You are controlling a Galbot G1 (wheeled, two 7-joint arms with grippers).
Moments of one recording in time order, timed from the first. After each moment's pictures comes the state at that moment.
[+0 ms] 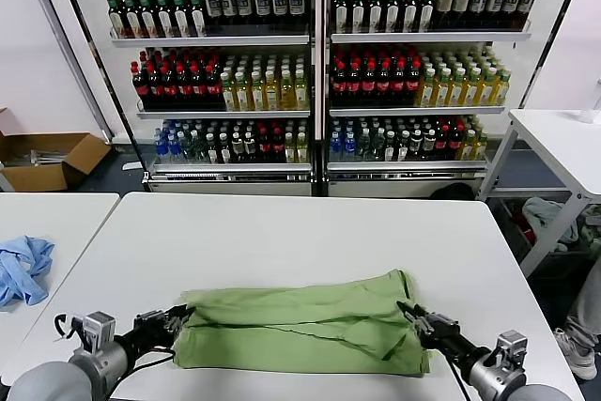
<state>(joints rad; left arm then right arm) 1.62 -0.73 -0.65 -2.13 -0.80 0.57 0.01 -1.60 0.99 0.70 2.09 0.75 -0.40 -0.21</state>
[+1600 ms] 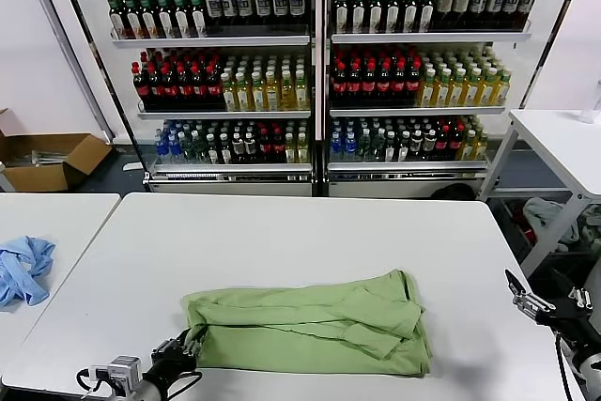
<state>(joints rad) 1.65 -0.98 -0.48 -2.11 -0.69 0.45 -0.20 -1.69 1.10 1.11 2.08 0.63 -0.27 -0.23</state>
